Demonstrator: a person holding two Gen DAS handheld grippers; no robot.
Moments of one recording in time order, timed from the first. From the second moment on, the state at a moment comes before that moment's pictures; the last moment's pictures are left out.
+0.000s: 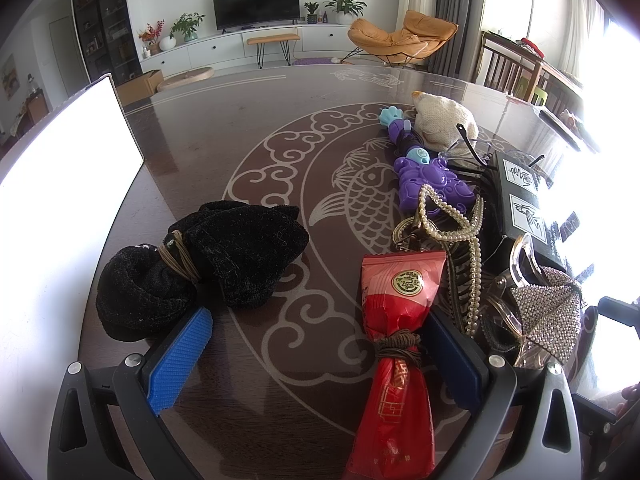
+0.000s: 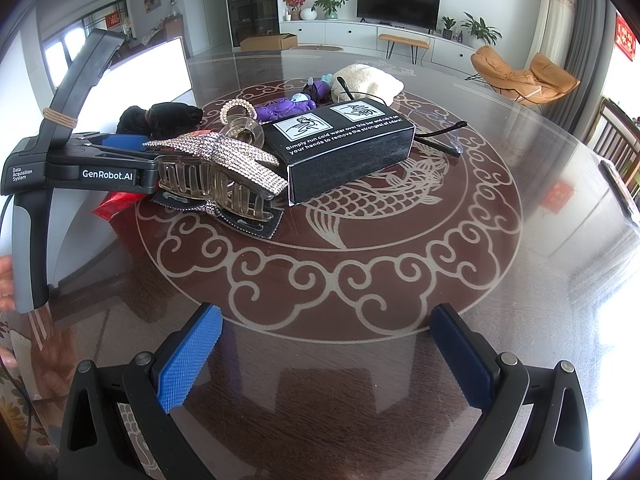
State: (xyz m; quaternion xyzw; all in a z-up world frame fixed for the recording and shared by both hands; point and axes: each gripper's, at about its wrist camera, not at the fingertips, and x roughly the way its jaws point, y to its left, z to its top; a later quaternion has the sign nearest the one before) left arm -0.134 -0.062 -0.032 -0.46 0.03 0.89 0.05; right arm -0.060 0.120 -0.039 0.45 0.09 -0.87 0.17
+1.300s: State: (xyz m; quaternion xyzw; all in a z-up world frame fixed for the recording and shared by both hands) left arm -0.118 -0.088 0.043 -0.44 0.02 0.90 0.05; right arm -0.060 0.120 -0.039 0.45 0.09 -0.87 0.17
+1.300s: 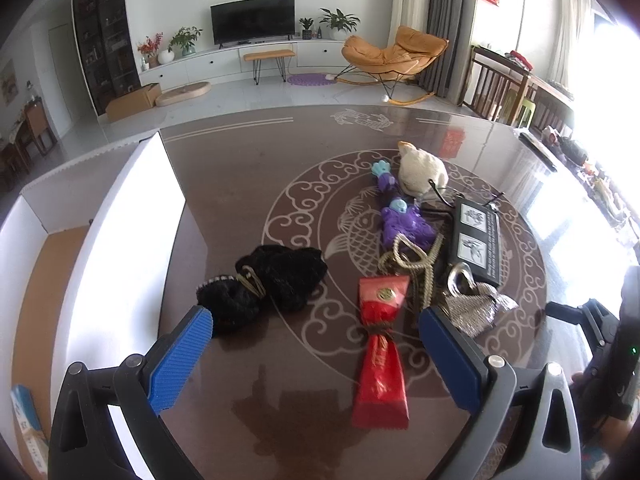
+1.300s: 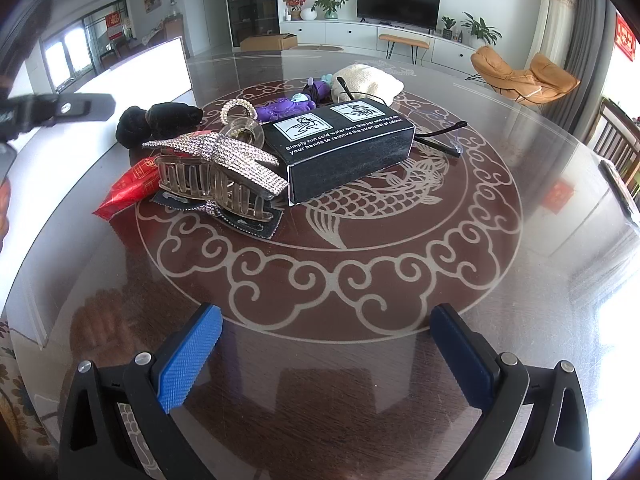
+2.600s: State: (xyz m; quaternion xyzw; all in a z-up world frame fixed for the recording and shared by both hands) left arm -0.032 -0.123 -0.027 -0.47 0.00 0.88 0.03; right arm -0.060 0.120 -0.039 0.45 0.09 -0.87 0.17
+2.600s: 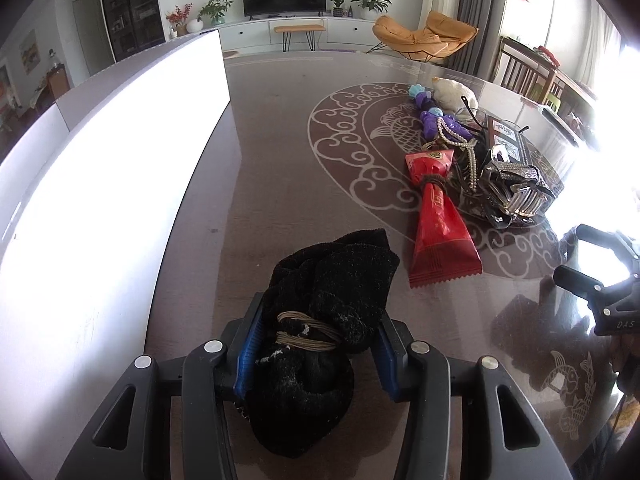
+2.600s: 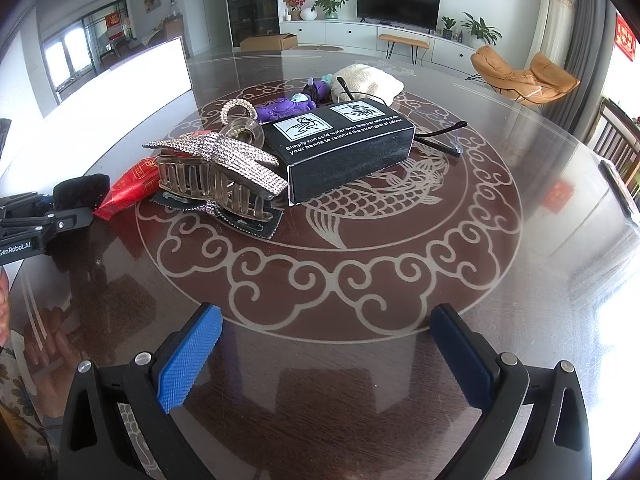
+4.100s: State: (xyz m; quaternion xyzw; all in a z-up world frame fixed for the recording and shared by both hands) left arm -0.017 -0.119 -0.025 -0.46 0.05 0.88 0.07; right arm -0.060 0.128 -0.030 0.45 0.05 -0.86 0.22
